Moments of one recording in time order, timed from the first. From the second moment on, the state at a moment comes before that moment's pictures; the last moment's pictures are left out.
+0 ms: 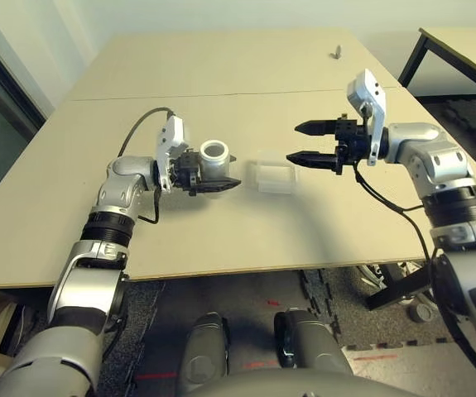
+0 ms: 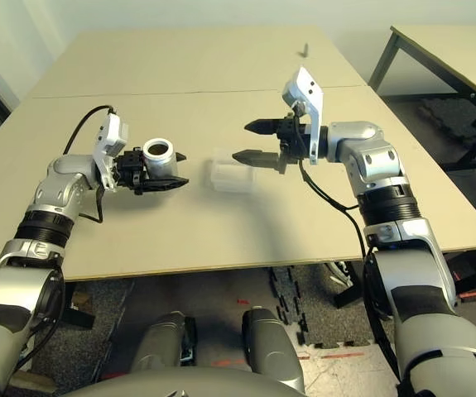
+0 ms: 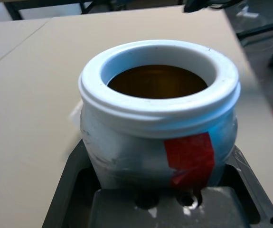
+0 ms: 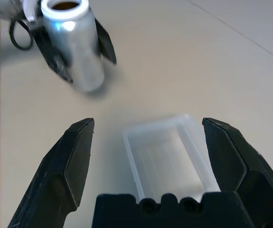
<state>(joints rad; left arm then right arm) -0.77 0.47 -0.06 0.71 -0.24 -0.04 -1.35 -0.81 -0.55 0.10 0.44 0.31 0.34 1.22</state>
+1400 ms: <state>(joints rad) -1.33 0.29 -0.87 1.32 1.00 -0.51 0.05 -0.67 -0.64 0.04 0.34 0.30 0.34 1.17</state>
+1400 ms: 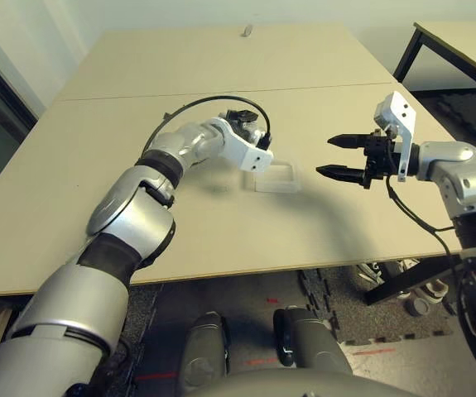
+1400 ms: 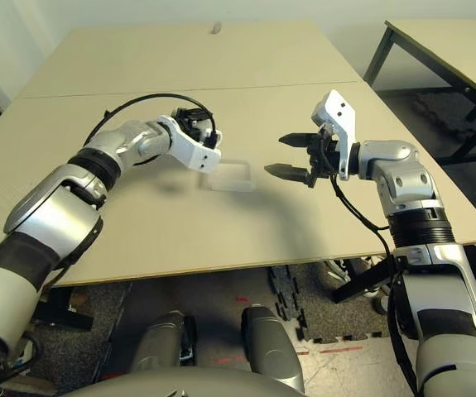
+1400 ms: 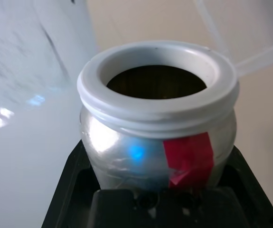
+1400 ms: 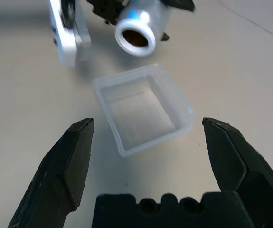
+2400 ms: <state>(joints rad) -1.27 0.24 -0.20 1.35 0.37 -0.38 -0.47 -0.65 -0.63 0.03 0.31 0.30 0.38 1.15</state>
